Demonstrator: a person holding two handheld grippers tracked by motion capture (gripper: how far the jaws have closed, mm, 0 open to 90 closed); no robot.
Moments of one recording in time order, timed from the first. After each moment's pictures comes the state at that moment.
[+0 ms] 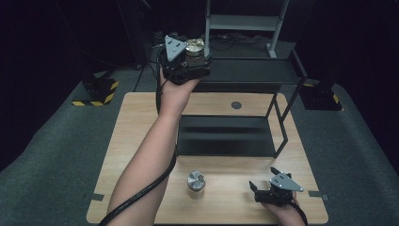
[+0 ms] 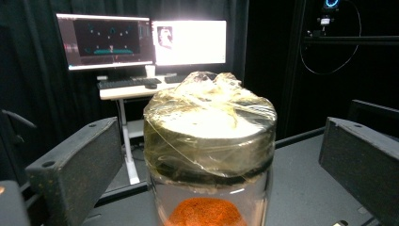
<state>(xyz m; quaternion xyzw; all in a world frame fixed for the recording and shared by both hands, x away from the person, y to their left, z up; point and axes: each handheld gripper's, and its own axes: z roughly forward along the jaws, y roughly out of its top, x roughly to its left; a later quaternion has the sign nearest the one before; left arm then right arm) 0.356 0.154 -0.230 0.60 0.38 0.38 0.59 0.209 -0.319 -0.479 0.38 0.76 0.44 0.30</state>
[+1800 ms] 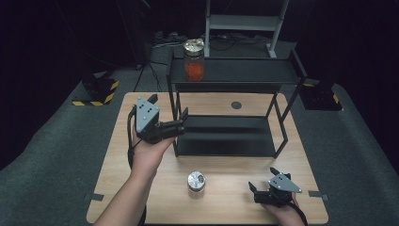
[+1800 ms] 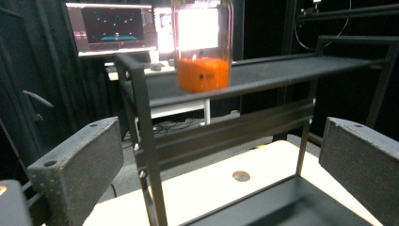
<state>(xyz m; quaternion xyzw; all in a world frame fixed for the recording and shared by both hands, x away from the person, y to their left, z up) 0.232 0.206 -0.310 0.62 0.39 0.38 0.57 0.207 -0.317 -0.479 0.37 0.76 0.44 0.31</state>
